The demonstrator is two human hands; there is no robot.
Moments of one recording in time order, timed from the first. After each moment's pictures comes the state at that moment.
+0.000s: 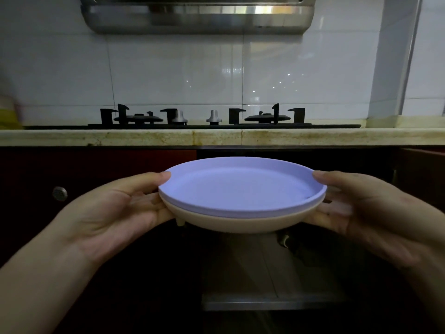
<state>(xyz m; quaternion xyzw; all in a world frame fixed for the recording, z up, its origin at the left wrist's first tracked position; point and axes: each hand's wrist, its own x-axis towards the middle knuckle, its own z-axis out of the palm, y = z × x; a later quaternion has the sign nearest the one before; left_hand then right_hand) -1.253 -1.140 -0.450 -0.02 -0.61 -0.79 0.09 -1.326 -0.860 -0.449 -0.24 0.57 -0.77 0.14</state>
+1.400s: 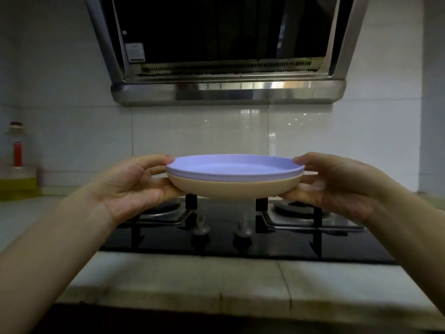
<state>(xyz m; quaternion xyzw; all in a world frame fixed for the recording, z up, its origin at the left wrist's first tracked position) -1.350 -1.207 -0.226 -0.02 -0.54 -0.83 0.16 -1.456 -0.966 -0.224 -0.23 0.51 -0.80 0.20</state>
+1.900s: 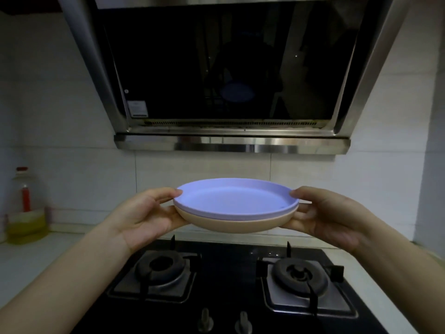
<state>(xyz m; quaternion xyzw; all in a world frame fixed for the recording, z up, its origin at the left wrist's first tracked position) -1.369 -1.224 -0.024 0.04 -0.48 -0.87 0.11 -1.478 -0.980 -0.021 -0.18 0.53 -0.79 0.24</state>
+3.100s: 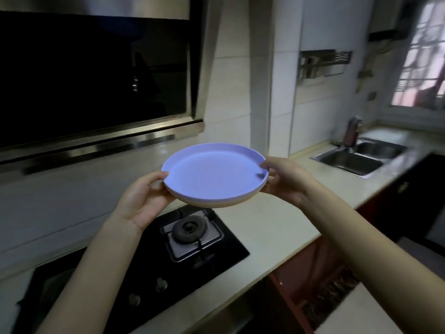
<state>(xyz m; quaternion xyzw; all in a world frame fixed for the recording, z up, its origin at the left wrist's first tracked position) -1.397 -1.061 0.134 -0.05 -0.49 -0.86 -0.12 -1.379 -0.813 0.128 0.06 0.56 -0.83 0.00</state>
